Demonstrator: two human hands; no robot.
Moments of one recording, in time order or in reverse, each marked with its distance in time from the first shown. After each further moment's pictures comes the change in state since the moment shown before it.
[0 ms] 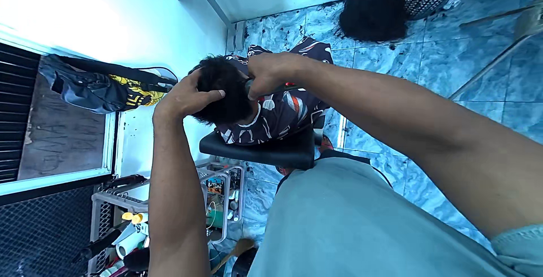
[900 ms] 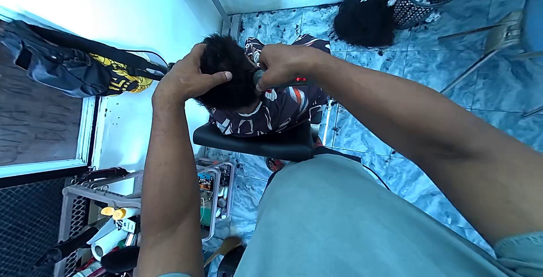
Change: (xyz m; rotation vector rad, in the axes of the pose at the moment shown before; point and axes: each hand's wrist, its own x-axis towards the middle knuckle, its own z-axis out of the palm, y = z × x) left_hand -0.001 -0.019 0.005 0.018 0.081 0.087; right_hand -0.005 -0.006 0.019 0.037 0.031 0.066
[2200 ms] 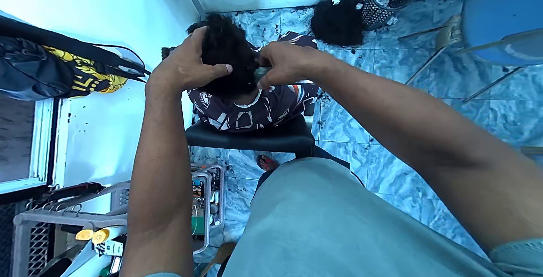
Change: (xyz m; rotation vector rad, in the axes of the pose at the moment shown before) left_hand 0.010 -0.026 0.002 -0.005 -0.036 0.205; right_hand -0.006 -0.017 0.031 0.026 0.099 0.108
